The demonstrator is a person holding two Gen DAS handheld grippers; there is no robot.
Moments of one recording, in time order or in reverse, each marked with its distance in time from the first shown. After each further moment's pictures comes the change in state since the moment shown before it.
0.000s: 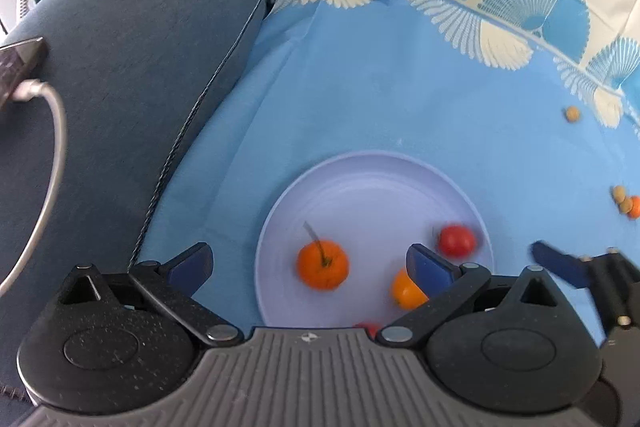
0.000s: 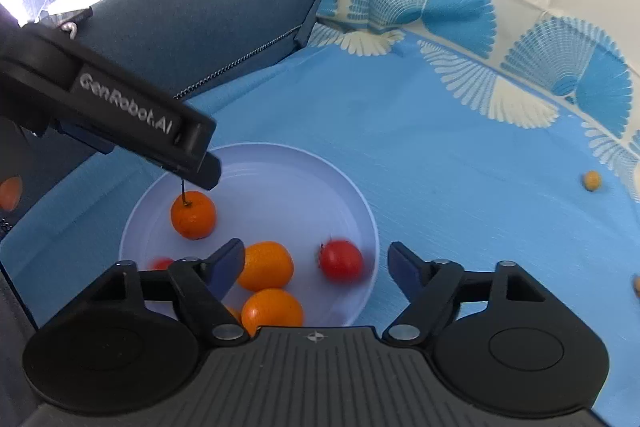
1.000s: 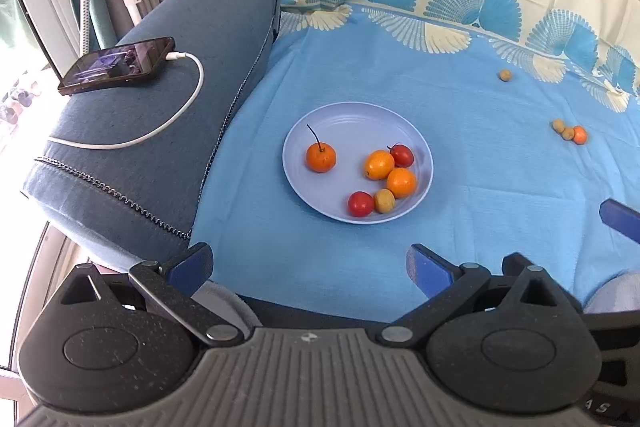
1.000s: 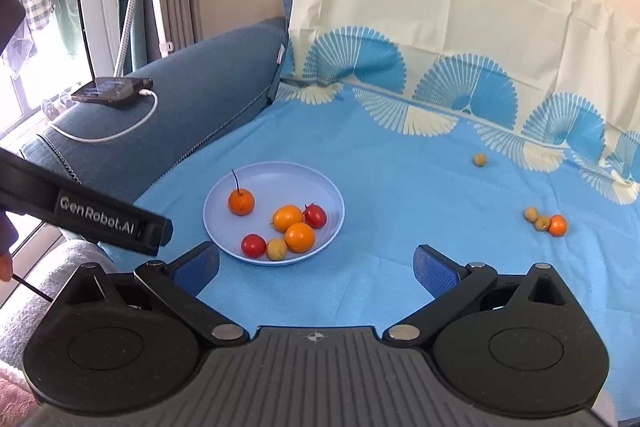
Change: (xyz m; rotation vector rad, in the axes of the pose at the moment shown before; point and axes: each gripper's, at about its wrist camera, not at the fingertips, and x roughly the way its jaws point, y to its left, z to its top) left arm -0.170 -0.009 -0.136 0.089 -0.135 0.045; right arm -0.211 0.060 -0.066 0.112 -0.147 -0.152
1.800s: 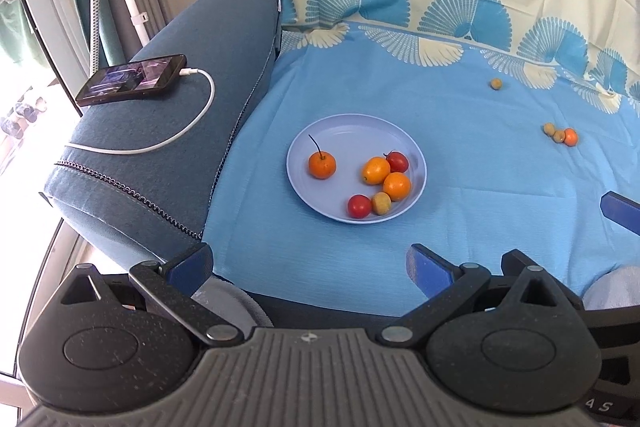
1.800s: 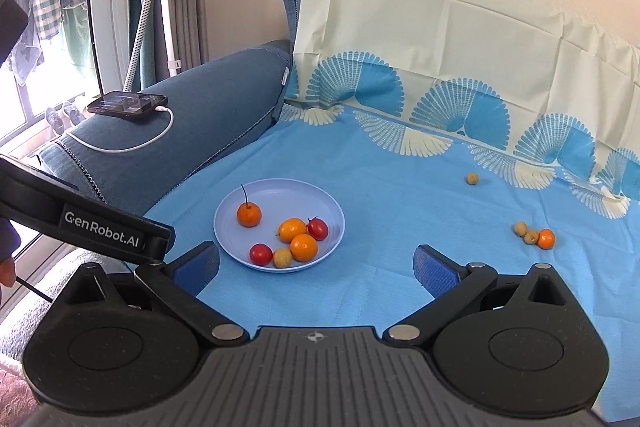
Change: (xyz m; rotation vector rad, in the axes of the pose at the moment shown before) left arm -0.027 0.000 -0.013 0.015 -0.057 0.009; right arm -0.031 0.008 -0.004 -0.020 -0.056 -0.008
